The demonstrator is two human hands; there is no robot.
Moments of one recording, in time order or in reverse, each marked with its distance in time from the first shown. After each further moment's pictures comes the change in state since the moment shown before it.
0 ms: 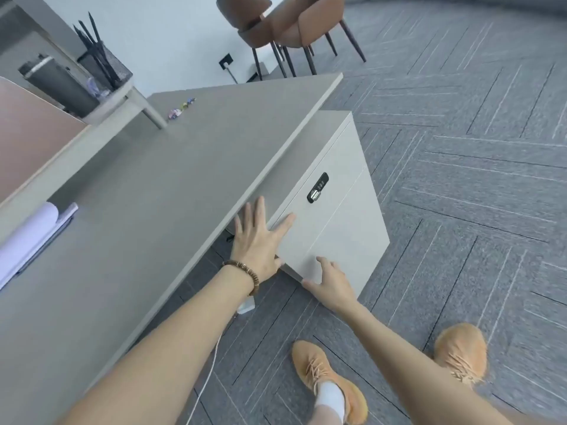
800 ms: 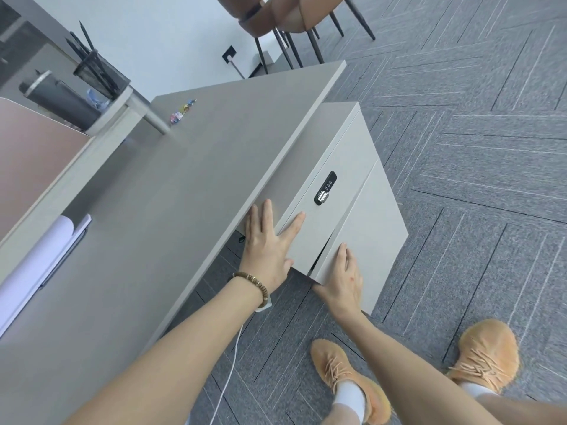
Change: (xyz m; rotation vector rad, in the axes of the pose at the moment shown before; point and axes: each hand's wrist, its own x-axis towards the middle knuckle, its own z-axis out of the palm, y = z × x) left_hand 0.013 -0.004 0.016 0.025 0.075 0.031; right_hand 0.030 0.014 0.038 -0.034 0.307 0.044
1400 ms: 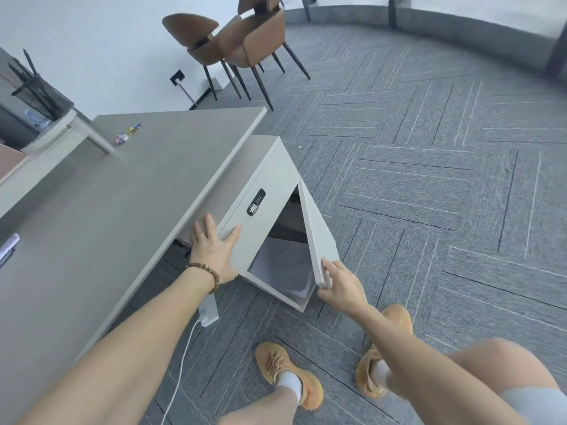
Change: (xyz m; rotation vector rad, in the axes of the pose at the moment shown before) left_hand -0.006 0.028 -0.033 0.040 -0.197 -0.132; right_hand -0.039 0.082 -0.167 -0.207 -0.105 -0.137
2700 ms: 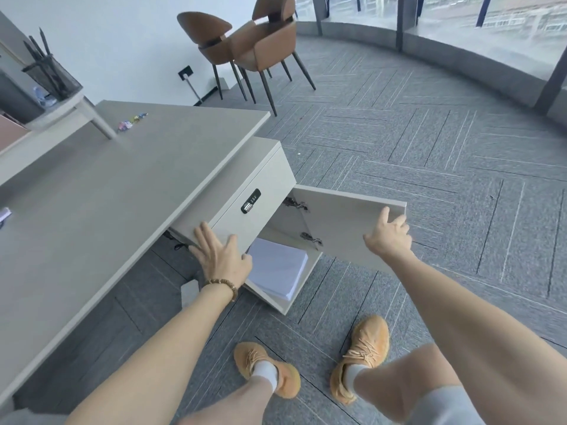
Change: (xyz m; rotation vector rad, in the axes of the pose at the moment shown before) left_hand -0.028 0.062 0.016 -0.461 0.224 -0.289; right_hand 0.061 0.039 -0.148 -0.333 0.109 0.474
